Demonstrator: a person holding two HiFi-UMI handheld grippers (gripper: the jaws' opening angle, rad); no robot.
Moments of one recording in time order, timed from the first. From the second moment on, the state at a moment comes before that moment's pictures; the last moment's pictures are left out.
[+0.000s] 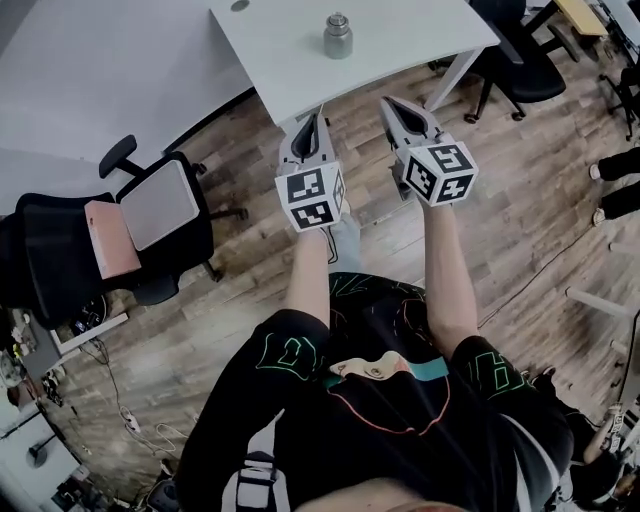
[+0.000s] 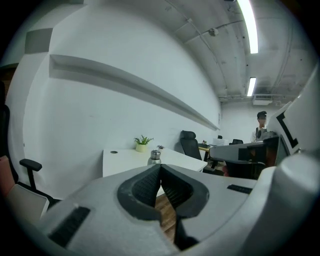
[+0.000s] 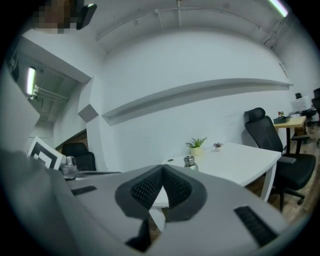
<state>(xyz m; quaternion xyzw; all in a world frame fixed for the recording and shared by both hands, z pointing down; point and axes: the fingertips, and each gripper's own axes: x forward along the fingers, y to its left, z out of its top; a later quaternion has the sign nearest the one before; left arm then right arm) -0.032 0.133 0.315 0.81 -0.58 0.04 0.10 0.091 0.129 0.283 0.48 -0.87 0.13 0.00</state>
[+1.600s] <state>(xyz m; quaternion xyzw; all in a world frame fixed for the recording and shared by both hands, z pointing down) 0.016 -0.107 0.428 0.88 -0.43 0.12 0.13 0.068 -0.097 0.366 0.37 -0.92 0.11 0.11</state>
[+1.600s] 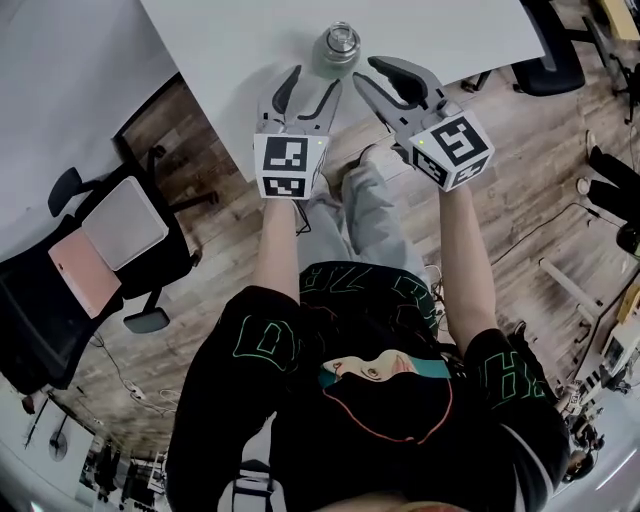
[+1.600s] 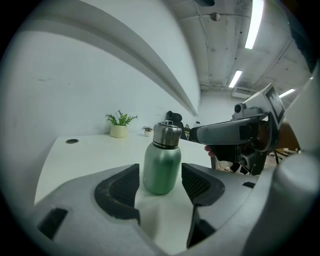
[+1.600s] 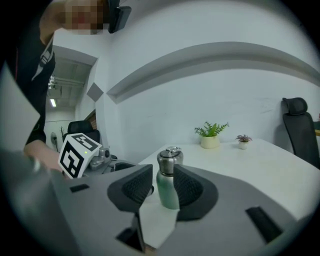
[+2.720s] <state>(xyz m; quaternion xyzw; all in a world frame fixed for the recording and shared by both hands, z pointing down) 0.048 -0.138 0.435 0.94 -0.32 0.12 0.10 0.036 -0.134 0.372 0.22 -0.96 0.08 0.13</state>
